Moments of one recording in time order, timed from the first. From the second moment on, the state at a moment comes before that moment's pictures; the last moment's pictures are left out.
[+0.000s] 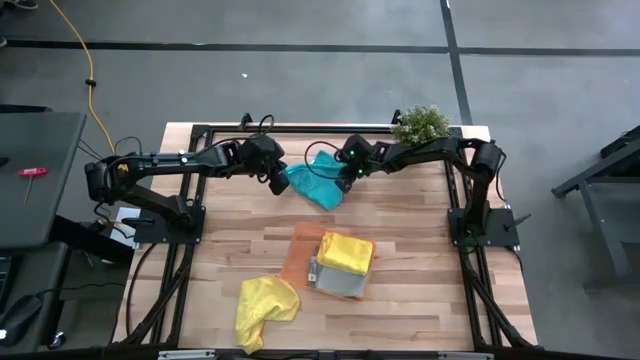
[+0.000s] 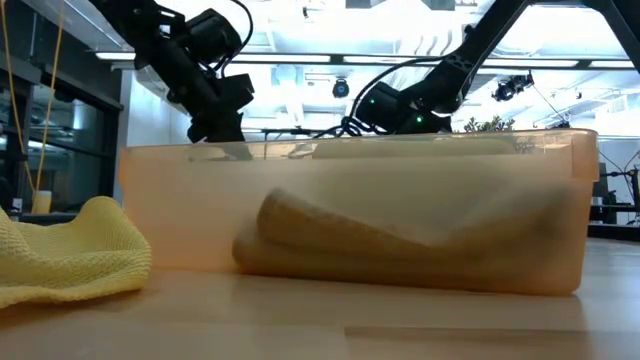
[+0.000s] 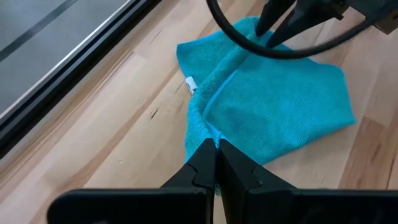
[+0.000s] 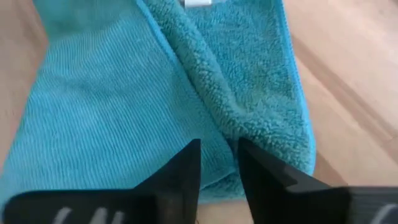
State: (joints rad) left arm 0.55 1.33 0.76 -0.23 -0.10 -0.10; right arm -0.45 1.89 1.04 -0.06 -0.08 0.18
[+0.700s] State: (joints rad) left arm 0.57 1.30 0.80 -0.27 -0.09 -0.14; right arm -0.42 1.80 1.04 -0.09 -0.04 0.27
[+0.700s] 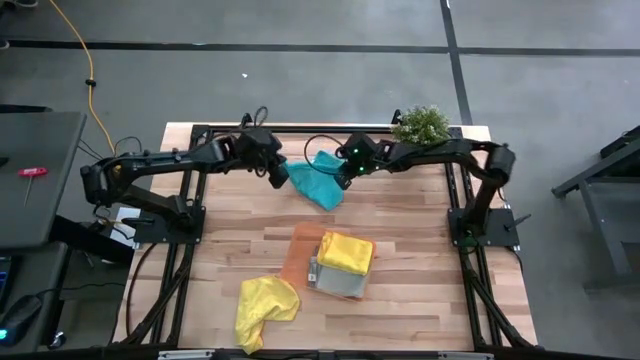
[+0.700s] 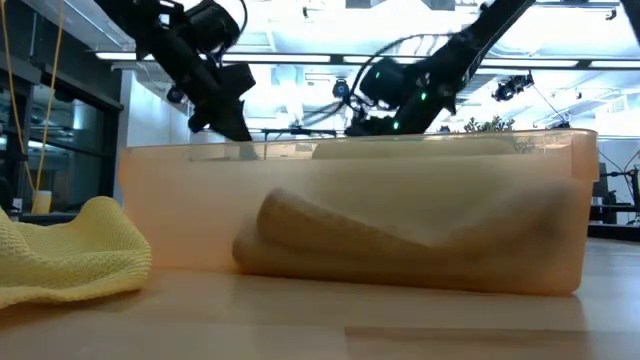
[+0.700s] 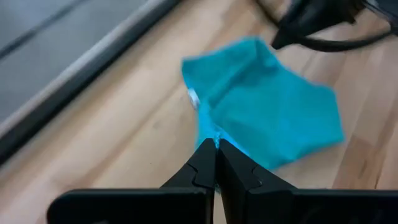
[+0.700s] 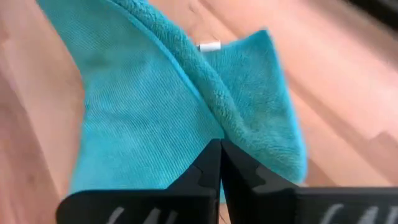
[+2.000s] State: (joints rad) left arm 0.59 1.39 0.92 -0.37 -0.08 -0.13; right arm -0.35 2.01 1.04 0.30 0.03 0.04
